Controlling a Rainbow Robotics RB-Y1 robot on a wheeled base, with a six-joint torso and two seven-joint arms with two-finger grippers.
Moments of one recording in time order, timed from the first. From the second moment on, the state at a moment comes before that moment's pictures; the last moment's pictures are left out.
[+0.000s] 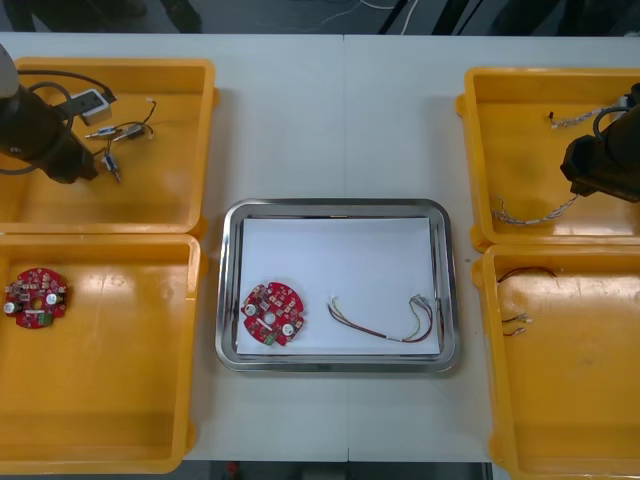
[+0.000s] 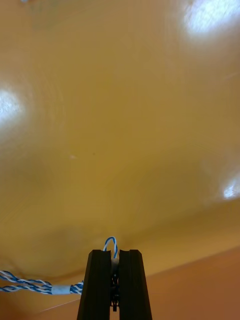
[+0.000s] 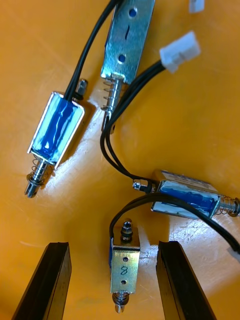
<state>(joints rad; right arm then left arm) -0.79 -0.50 -0.33 -1.21 -0.29 1.66 1.35 -0.97 0.70 -0.04 -0.69 0.68 1.21 -2.55</state>
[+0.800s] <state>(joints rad) -0.91 -0.54 -0.33 -1.06 -0.21 1.58 1.37 -0.97 0.70 -0.05 -0.66 0.67 1.19 -2.55</state>
